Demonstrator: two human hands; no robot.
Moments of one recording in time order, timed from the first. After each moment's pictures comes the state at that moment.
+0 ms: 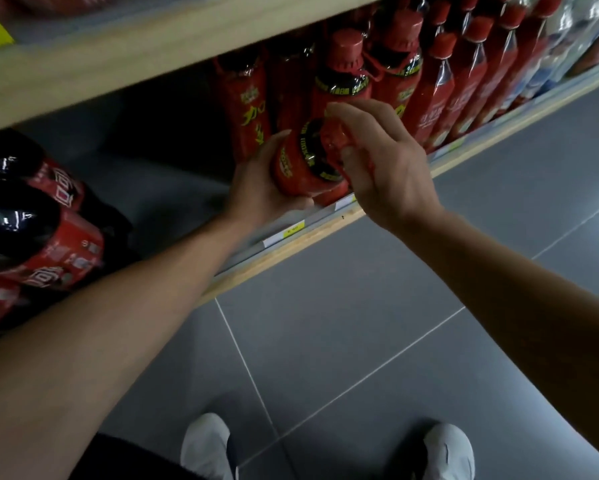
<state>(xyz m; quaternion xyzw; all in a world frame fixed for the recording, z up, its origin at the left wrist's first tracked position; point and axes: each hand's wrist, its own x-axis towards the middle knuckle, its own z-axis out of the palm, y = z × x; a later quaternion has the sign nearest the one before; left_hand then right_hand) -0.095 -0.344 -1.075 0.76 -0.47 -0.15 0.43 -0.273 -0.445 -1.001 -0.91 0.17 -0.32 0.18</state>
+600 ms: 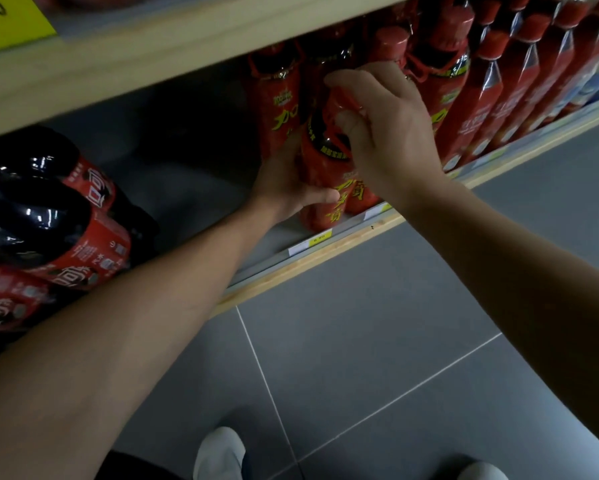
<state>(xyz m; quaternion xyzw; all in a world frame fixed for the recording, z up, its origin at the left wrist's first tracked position) -0.071 -0.353 -1.075 0.73 -0.43 -0.22 0.48 -0.214 -0.445 -0.995 -0.90 0.18 -0.36 0.18</state>
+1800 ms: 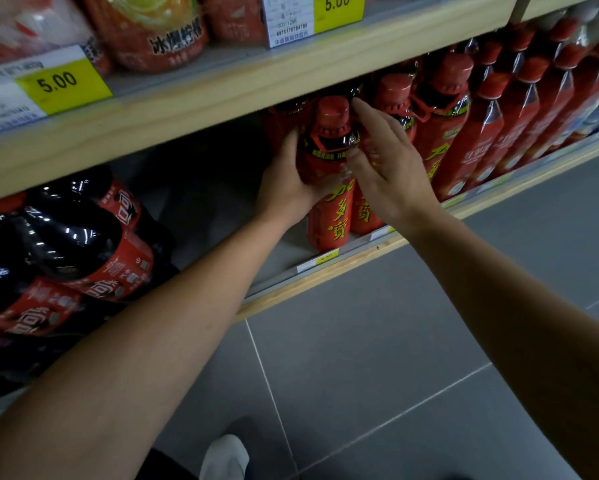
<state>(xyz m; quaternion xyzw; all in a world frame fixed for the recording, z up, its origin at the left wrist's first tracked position) -0.074 -0.358 -1.035 0.78 -0.37 -0.15 0.49 -0.212 -0.459 -0.999 -0.87 0.20 -0.30 0.32</state>
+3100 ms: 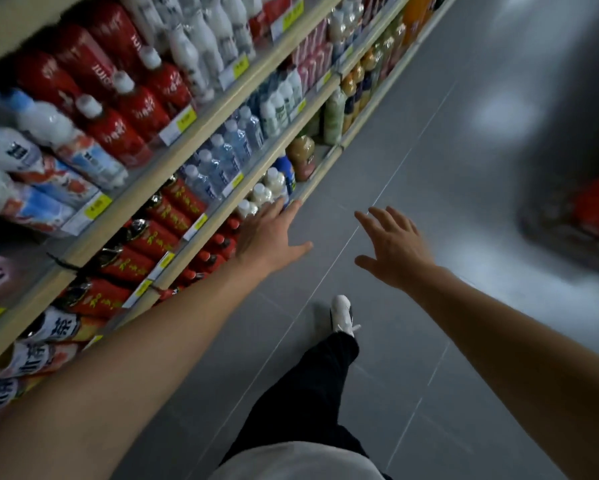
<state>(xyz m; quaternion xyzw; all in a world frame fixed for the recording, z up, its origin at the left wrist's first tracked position) -0.508 -0.737 -0.502 0.72 -0.67 -0.17 0.03 -0.755 -0.775 -0.484 -0.84 0.51 0.07 0.17</state>
